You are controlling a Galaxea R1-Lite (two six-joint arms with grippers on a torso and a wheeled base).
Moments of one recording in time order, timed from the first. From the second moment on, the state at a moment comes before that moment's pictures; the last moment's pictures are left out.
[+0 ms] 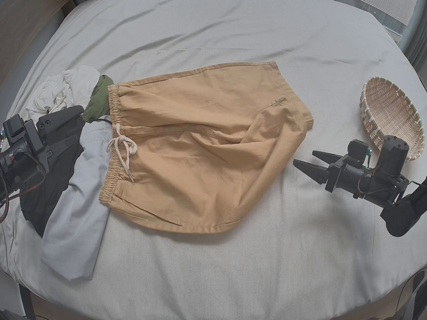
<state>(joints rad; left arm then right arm) 0.03 1.30 -0.61 -0.74 -0.60 -0.76 0.24 1.85 -0.61 -1.19 0.50 0.16</state>
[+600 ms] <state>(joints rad) 0.03 1.30 -0.60 -0.77 -0.59 -0.77 0.36 1.97 -0.78 -1.19 0.49 0.17</state>
